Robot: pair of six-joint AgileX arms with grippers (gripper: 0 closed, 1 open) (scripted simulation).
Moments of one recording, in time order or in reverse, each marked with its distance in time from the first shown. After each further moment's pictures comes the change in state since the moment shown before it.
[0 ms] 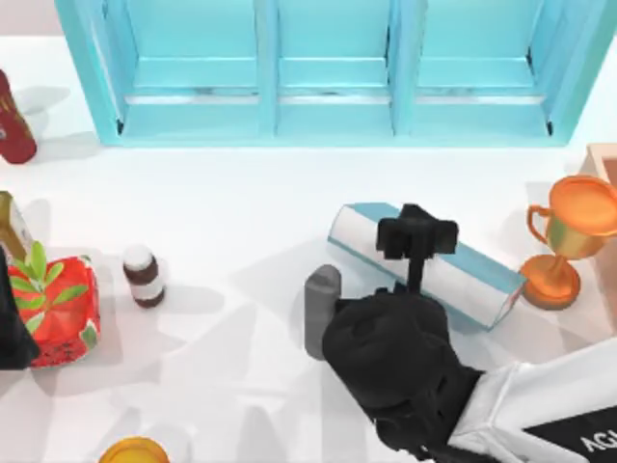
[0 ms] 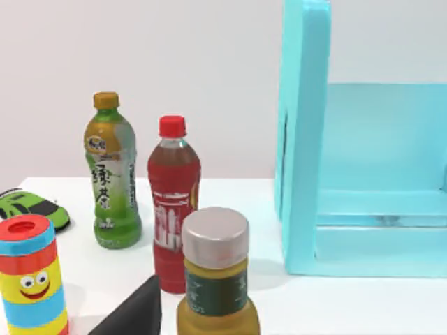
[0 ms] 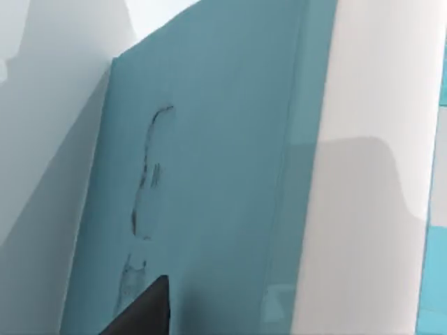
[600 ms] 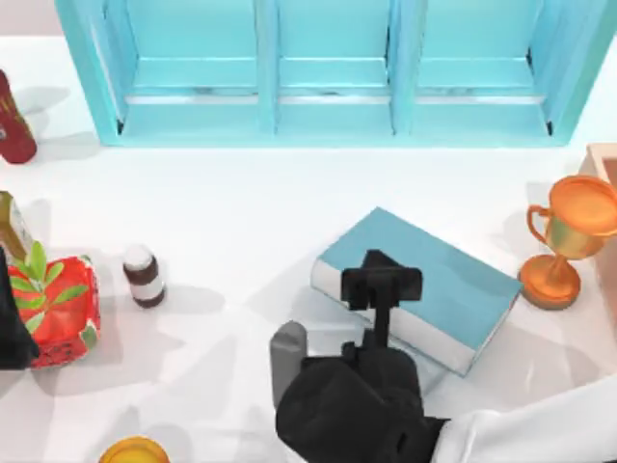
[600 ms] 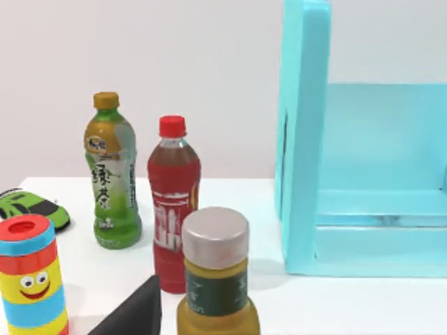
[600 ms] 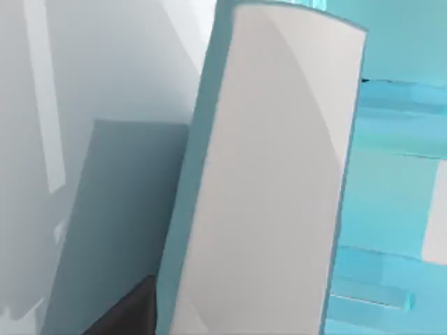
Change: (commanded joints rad) left arm 0.000 0.000 0.000 0.000 0.000 0.000; right arm 0.146 0.031 0.029 -0.151 0.036 0.153
